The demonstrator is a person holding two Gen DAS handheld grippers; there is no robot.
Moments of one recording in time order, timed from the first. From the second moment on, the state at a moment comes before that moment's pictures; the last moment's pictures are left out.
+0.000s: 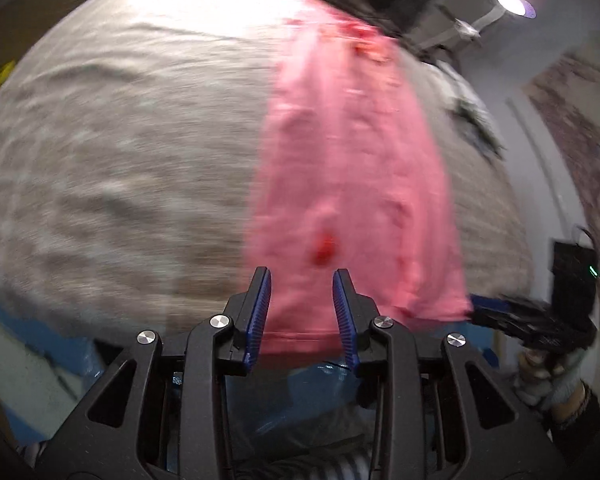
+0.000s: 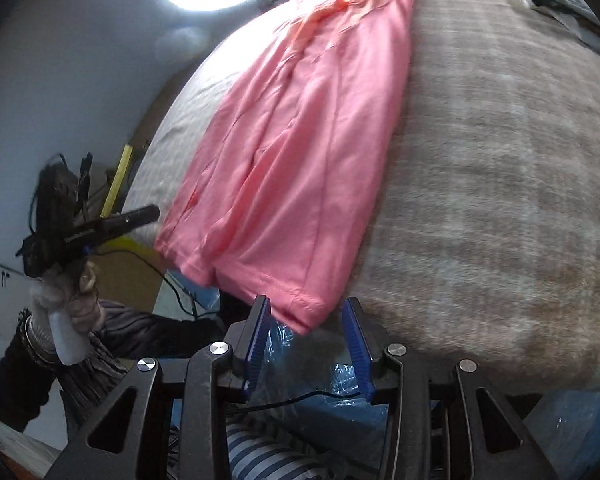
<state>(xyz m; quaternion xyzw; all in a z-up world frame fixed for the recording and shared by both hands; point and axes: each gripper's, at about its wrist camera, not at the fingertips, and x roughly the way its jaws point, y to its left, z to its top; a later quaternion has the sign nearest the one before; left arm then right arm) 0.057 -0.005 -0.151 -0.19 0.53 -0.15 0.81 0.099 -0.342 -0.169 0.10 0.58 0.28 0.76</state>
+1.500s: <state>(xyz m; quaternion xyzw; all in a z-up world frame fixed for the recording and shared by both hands) 0.043 0.002 -0.133 -0.11 0.53 -0.13 0.83 0.089 -0.403 -0.181 0.16 0.59 0.30 0.73</state>
